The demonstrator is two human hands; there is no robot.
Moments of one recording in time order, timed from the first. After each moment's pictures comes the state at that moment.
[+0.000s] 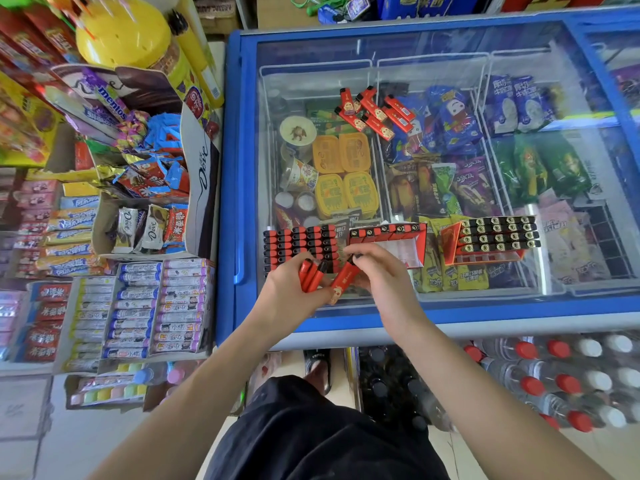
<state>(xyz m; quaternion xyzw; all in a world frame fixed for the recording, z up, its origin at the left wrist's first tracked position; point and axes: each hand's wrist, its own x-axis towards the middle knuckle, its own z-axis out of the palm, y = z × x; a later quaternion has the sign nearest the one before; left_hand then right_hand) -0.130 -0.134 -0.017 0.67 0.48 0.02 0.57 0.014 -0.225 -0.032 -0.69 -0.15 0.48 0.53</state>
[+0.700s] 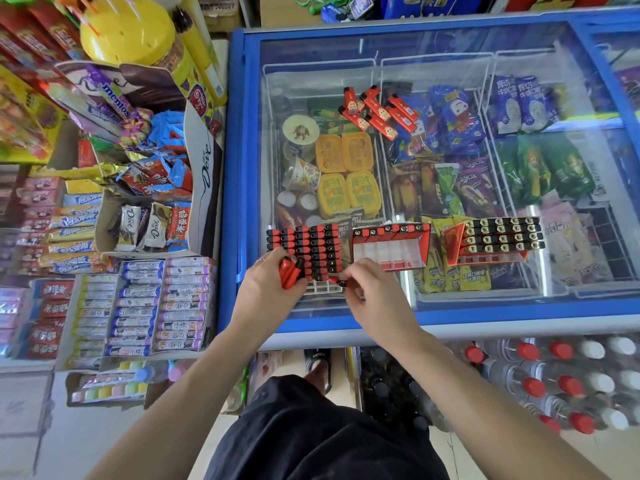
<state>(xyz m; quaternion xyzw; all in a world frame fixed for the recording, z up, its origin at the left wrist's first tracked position) -0.156 -0.118 -0.045 0.75 0.52 0.07 0.41 0.009 -0.241 -0.073 -0.75 -0.55 0.23 0.28</state>
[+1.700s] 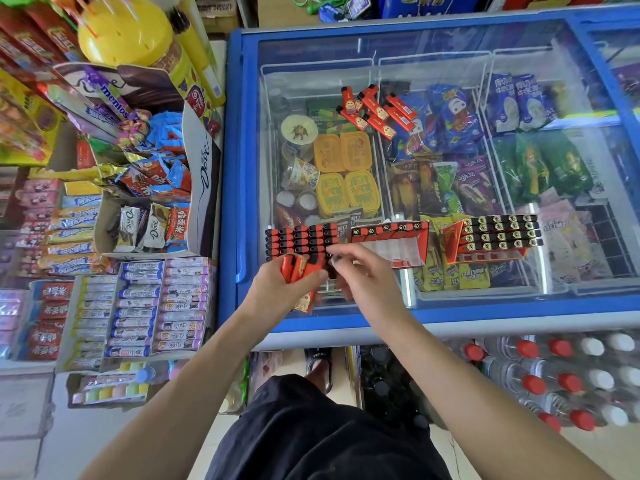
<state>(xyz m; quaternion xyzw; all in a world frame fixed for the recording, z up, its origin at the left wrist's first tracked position) -0.145 -0.123 -0.030 0.55 0.51 0.07 0.66 -0.001 -0.217 -0.033 -0.70 -0.25 0.46 0.48</state>
